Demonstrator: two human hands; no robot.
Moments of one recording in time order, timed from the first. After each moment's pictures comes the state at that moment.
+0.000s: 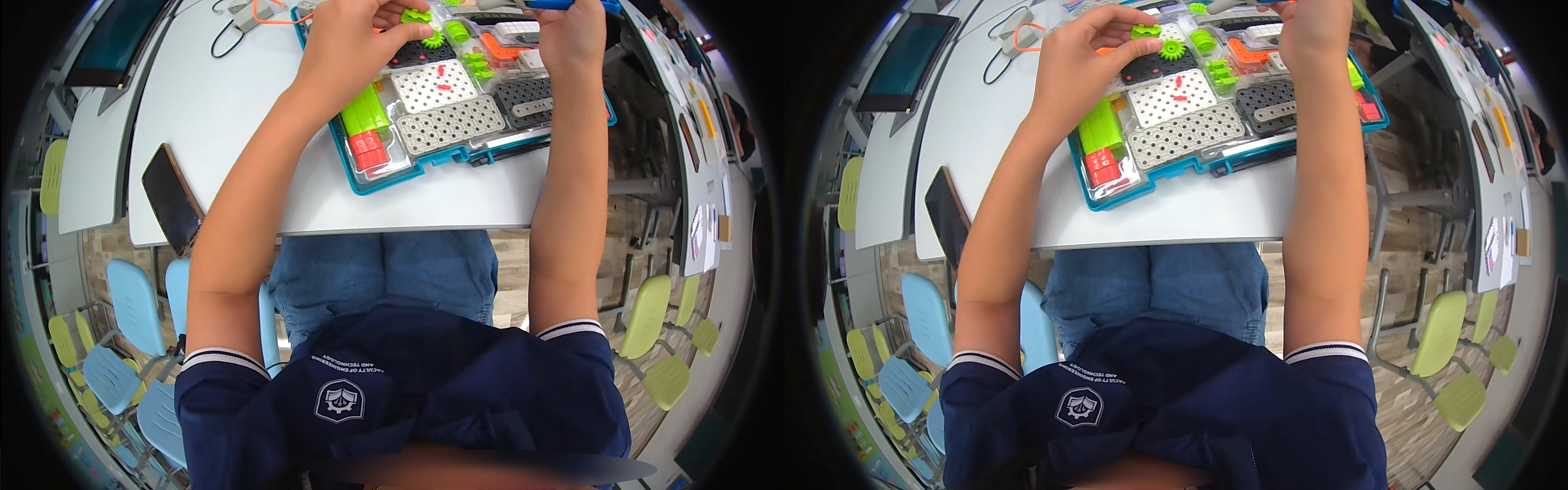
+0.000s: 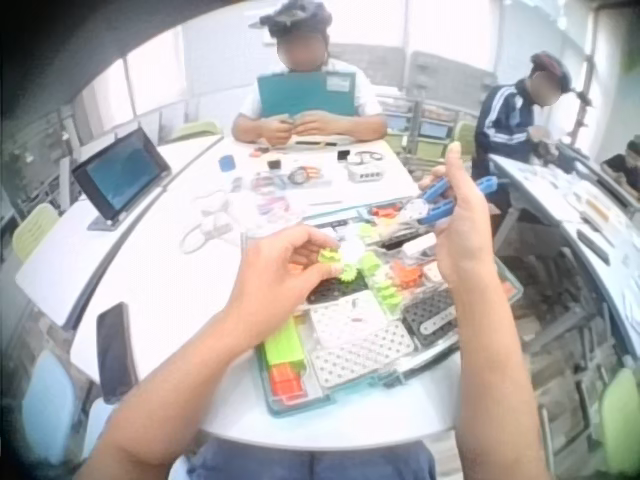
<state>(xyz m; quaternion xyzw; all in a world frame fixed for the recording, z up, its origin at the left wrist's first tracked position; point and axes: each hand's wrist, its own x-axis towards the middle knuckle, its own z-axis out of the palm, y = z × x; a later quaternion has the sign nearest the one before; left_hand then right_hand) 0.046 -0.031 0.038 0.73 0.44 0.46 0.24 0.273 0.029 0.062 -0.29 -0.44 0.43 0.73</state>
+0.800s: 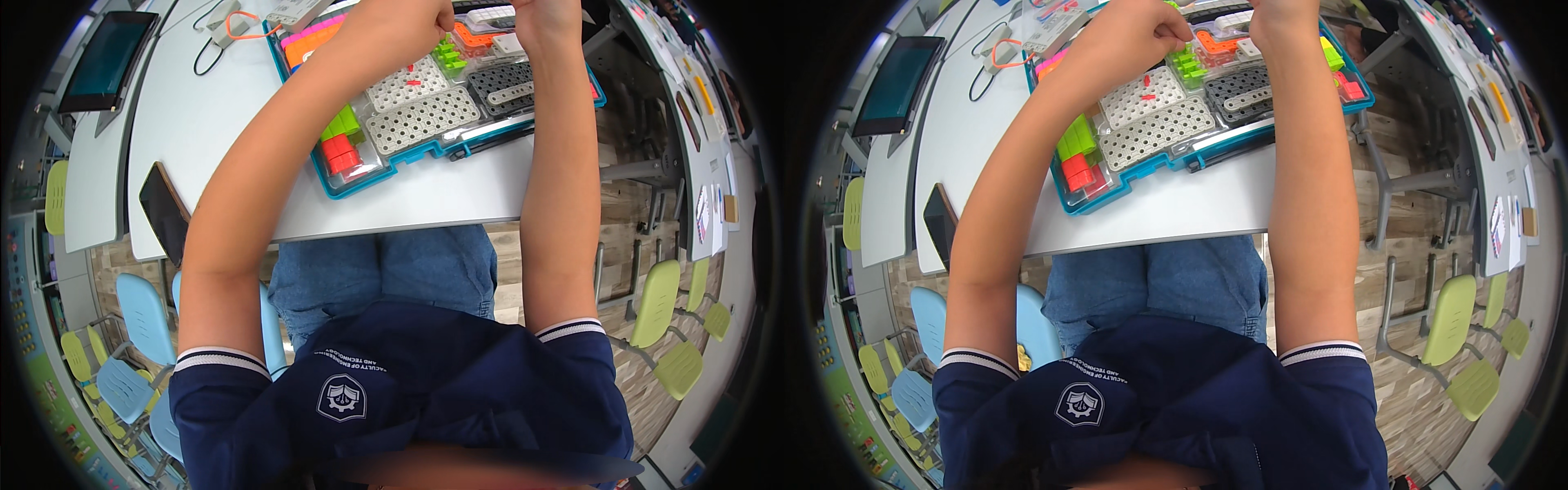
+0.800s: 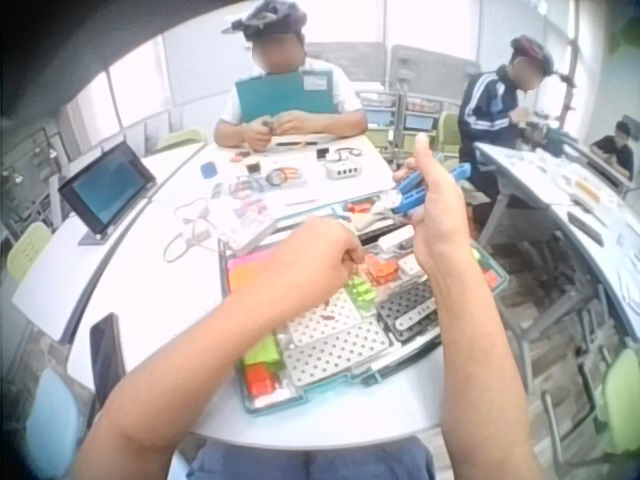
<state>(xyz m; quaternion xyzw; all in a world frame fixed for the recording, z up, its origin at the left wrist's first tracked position) 0.099 0.005 0.047 0.86 0.41 0.28 0.11 0.283 0.039 0.056 -0.31 -0.42 0.44 0.73</state>
